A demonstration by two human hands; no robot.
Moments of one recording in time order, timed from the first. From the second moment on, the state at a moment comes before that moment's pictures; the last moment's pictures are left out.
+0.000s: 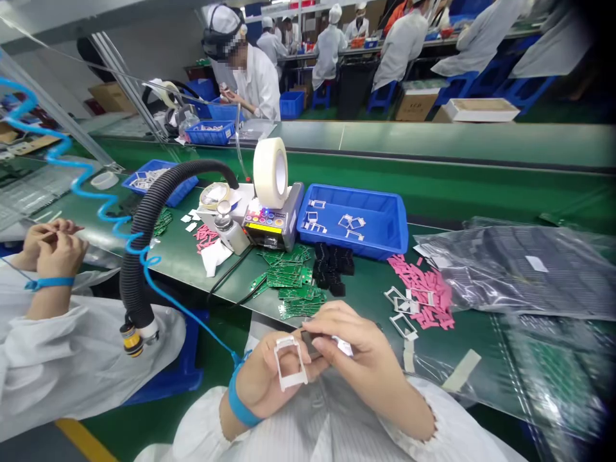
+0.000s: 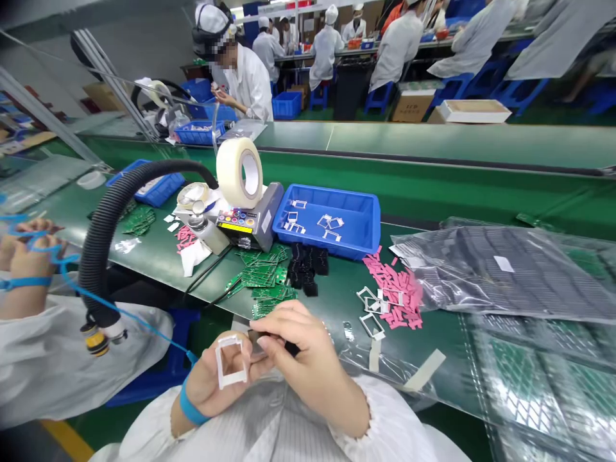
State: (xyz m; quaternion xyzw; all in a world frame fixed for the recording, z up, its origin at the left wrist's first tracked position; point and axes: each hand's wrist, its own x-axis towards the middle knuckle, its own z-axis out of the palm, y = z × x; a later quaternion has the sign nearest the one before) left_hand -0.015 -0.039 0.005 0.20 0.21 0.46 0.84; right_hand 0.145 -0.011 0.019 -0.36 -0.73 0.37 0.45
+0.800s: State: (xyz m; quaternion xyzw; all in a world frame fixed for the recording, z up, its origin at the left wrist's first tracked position) left_hand -0.023 -0.040 0.007 0.45 0.28 0.40 0.74; right_hand 0.152 -0.018 0.021 -0.42 -0.77 0.20 0.43
